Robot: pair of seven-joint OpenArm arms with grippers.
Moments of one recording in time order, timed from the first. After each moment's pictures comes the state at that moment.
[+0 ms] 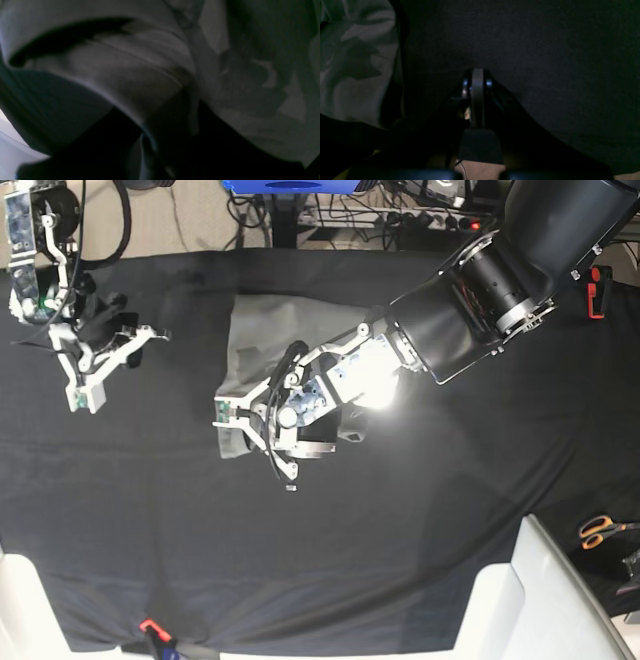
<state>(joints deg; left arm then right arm) -27.8 -6.1 61.2 65.9 5.4 -33.8 53.4 -18.1 17.0 0.0 97.3 27.0 -1.0 -46.8</state>
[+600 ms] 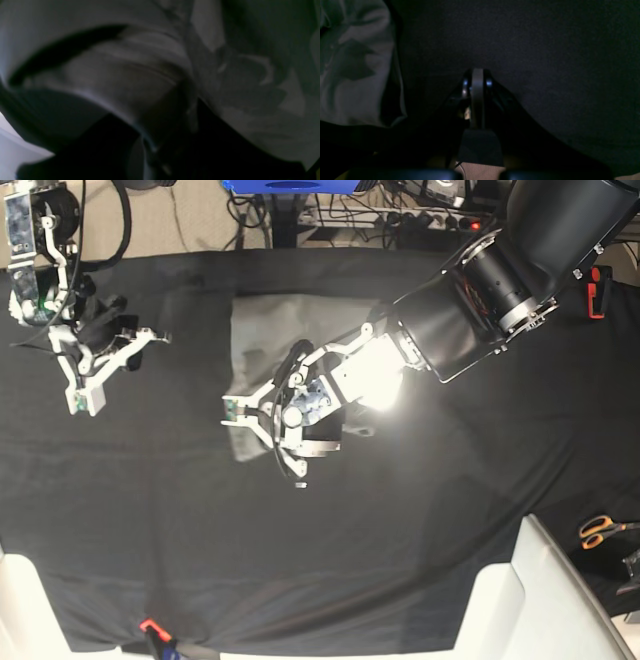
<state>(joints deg) -27.5 -6.9 61.2 65.8 4.8 -33.8 57.6 -17.7 17.0 0.0 97.3 27.0 -1.0 -46.5</state>
